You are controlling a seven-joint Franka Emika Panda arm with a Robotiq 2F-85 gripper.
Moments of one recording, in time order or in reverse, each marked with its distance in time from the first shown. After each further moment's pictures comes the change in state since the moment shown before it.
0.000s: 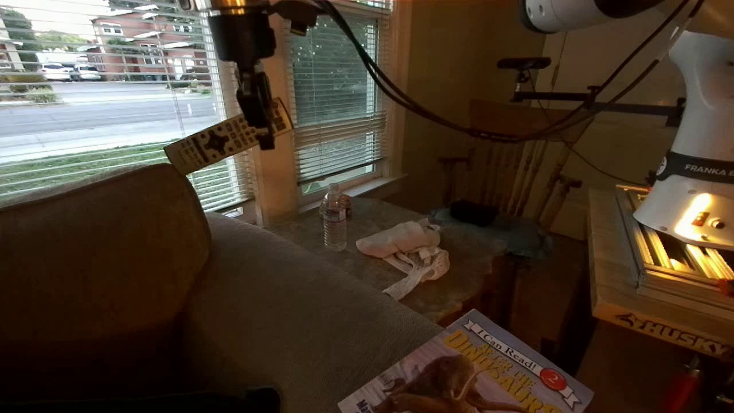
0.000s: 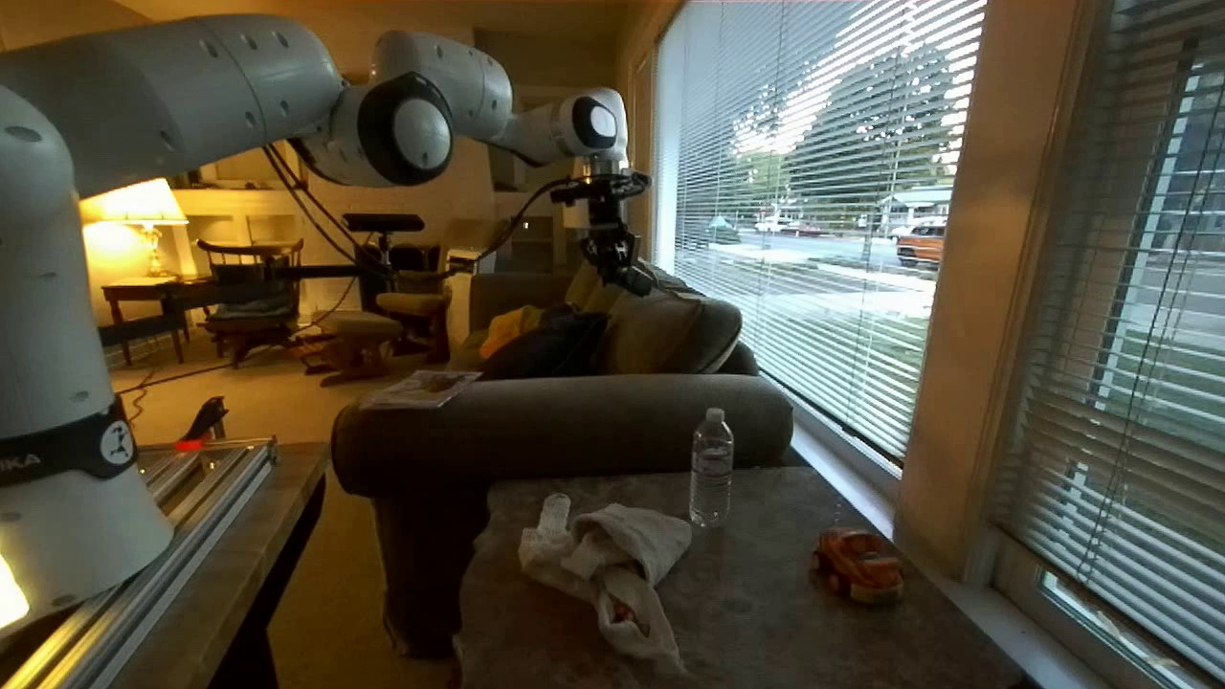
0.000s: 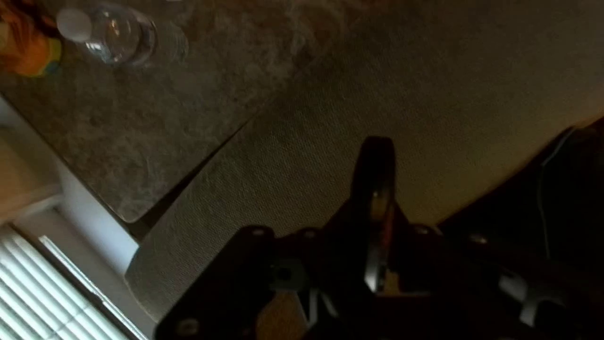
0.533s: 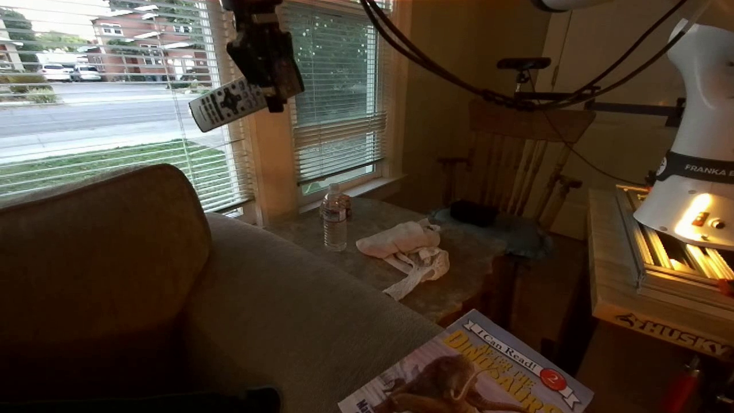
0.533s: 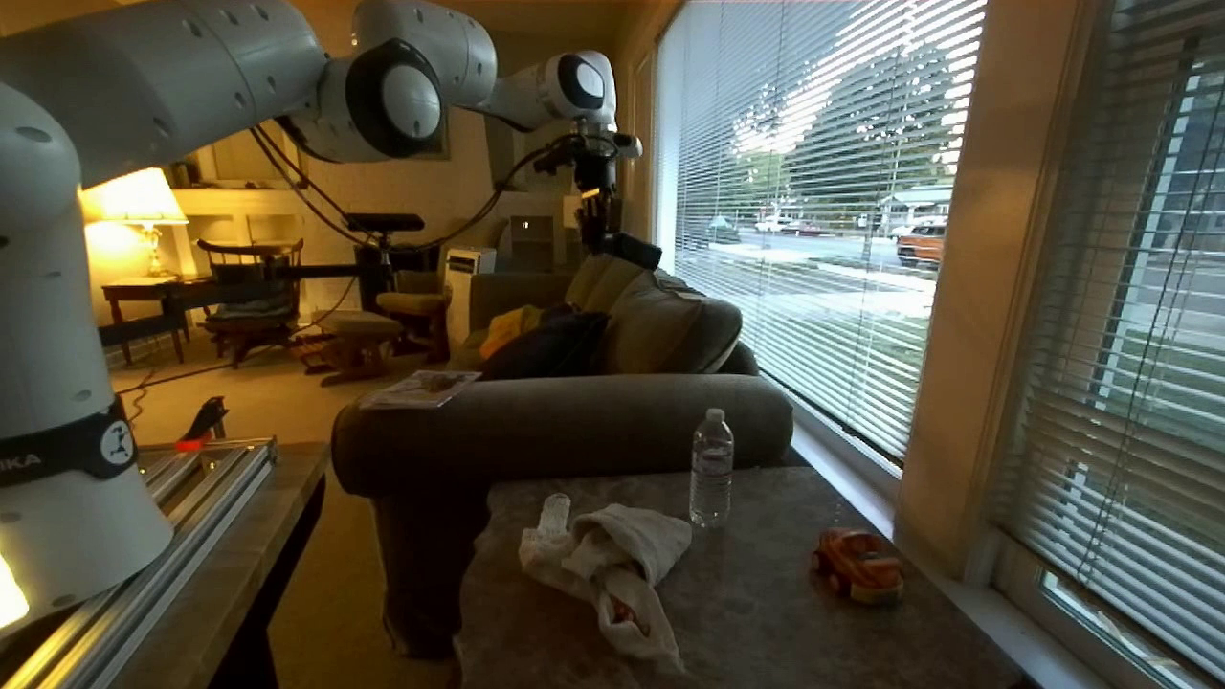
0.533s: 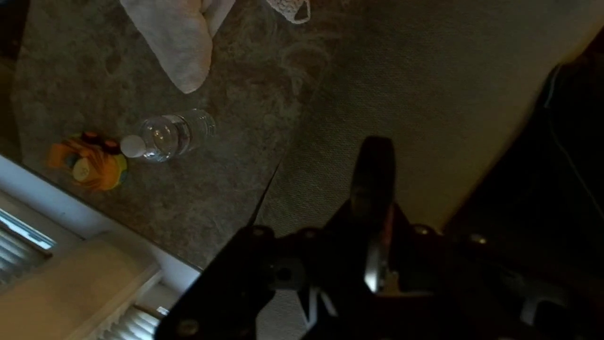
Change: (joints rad) arm 0.036 -0.083 -0.034 0.001 0.000 -0.124 0.392
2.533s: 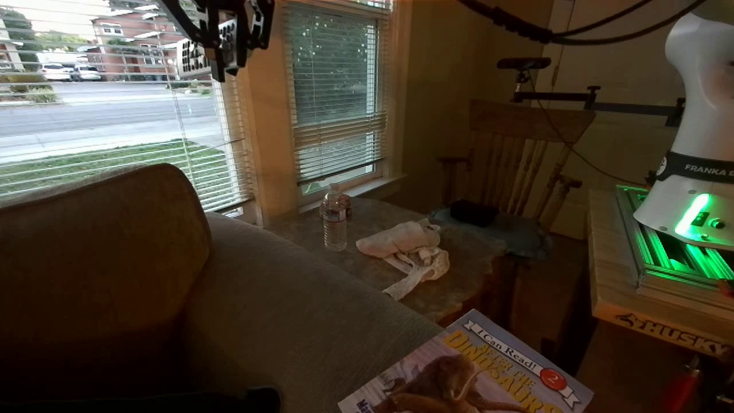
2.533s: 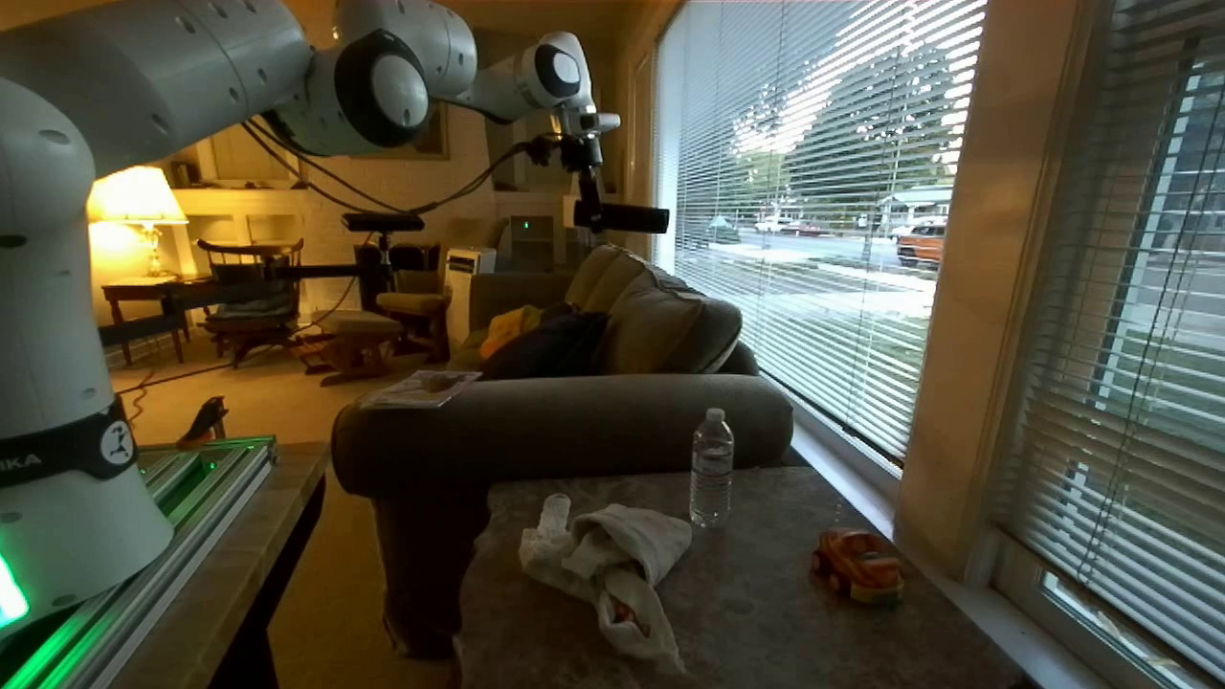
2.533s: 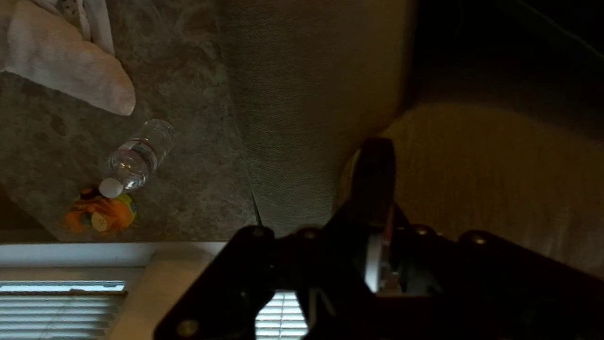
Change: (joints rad) arm 0.077 -0.028 -0.038 -0.006 -0.005 0.190 0.577
